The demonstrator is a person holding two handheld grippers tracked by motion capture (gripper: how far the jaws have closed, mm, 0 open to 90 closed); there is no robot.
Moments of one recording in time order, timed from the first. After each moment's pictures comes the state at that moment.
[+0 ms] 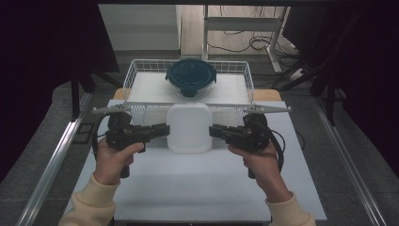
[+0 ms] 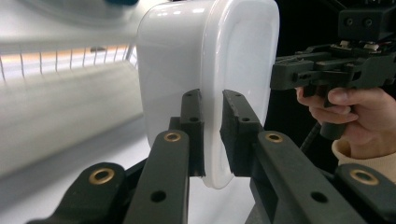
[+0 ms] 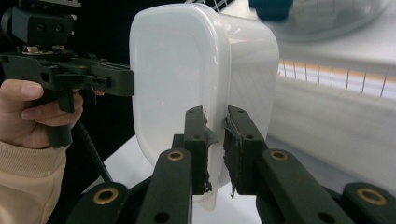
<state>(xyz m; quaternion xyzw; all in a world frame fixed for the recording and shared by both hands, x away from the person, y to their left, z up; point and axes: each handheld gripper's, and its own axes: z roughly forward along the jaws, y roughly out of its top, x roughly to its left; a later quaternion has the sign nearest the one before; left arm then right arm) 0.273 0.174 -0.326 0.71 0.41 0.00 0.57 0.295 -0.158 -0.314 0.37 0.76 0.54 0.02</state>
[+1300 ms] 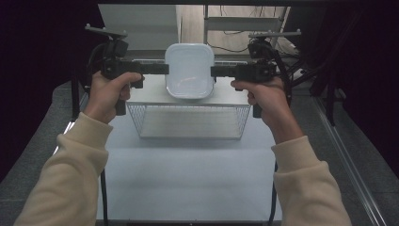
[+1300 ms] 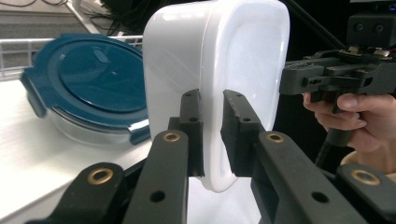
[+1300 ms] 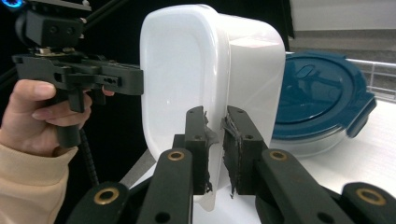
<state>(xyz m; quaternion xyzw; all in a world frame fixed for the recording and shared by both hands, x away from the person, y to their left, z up) 0.367 0.186 -0.220 0.70 0.43 -0.01 0.57 0.381 -0.146 -0.202 0.38 0.75 0.54 0.00</state>
